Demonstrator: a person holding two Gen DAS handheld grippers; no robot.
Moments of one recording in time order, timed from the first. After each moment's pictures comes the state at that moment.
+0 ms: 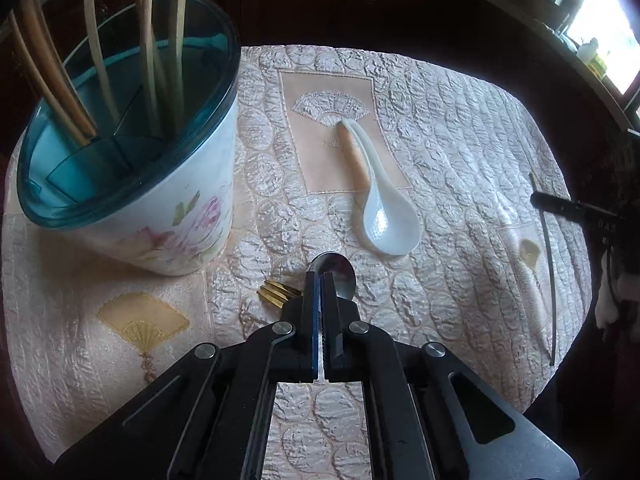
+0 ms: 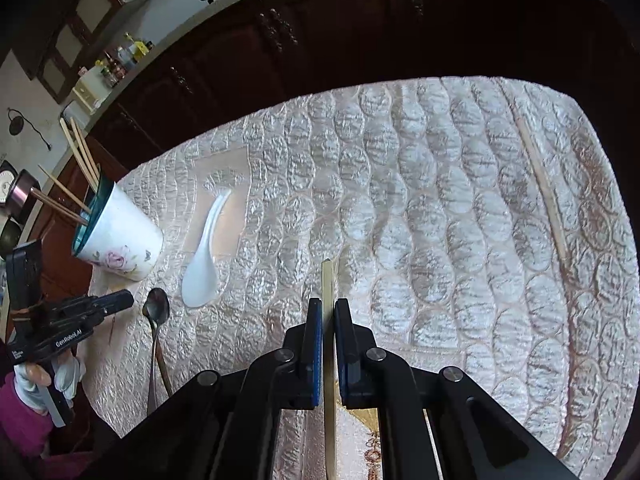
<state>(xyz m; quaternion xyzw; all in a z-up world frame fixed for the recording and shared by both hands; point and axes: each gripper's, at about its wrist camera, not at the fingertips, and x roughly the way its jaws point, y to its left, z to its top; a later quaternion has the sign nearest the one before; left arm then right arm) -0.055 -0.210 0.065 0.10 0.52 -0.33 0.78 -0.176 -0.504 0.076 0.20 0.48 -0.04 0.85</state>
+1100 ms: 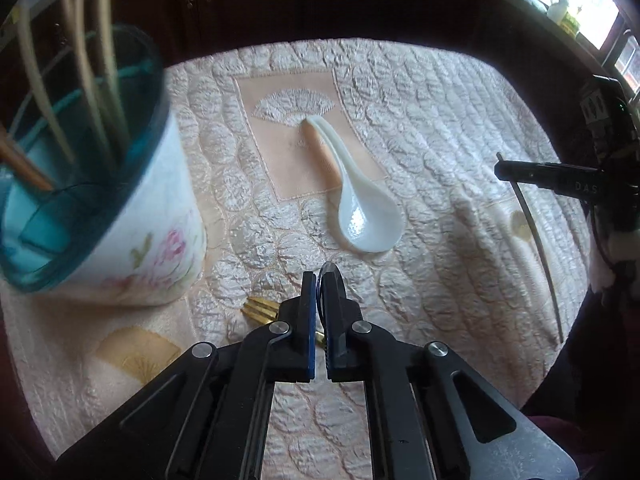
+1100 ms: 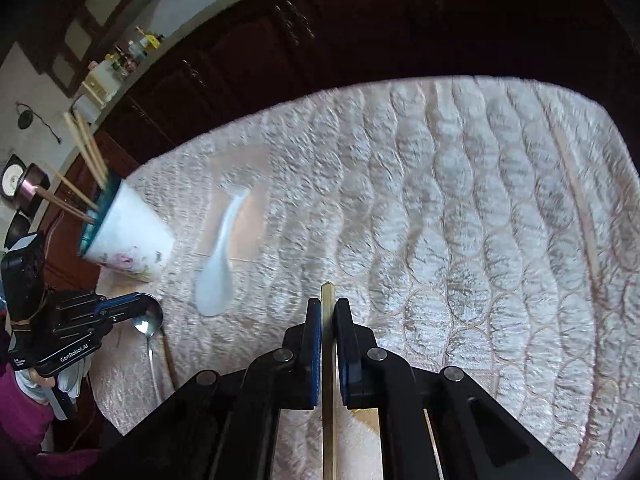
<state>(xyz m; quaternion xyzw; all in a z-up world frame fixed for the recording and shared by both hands) -0.061 -0.226 0.073 0.15 0.50 -0.38 0.76 -0.145 -0.489 0.084 0.20 0.47 -0.01 0.86</state>
